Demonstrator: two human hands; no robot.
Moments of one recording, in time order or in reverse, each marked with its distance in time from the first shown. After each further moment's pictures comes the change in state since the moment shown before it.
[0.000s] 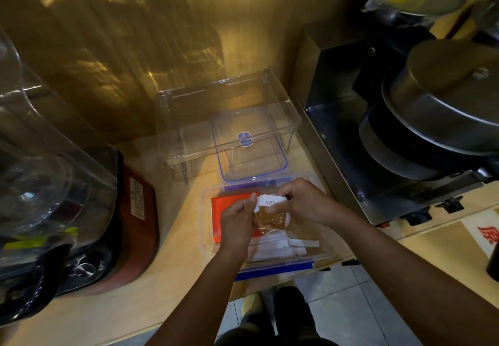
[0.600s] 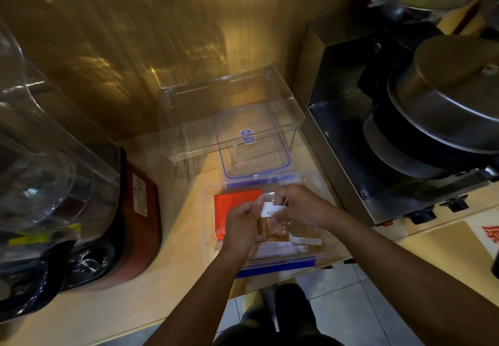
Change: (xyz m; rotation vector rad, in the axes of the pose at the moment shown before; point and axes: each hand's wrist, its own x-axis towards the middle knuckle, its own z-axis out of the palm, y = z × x) left_hand -0.002 -0.005 -0.003 0.140 -0.080 0.000; right_hand 0.005 0.008 0.015 -0.141 -0.036 -0.041
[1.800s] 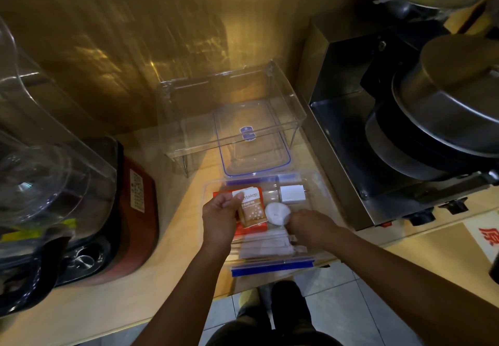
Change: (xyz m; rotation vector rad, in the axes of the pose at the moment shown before) left_hand 0.013 0.001 -0.028 -0.125 0.165 0.042; right_hand -0.001 0.058 0.033 -0.624 -0.178 0.026
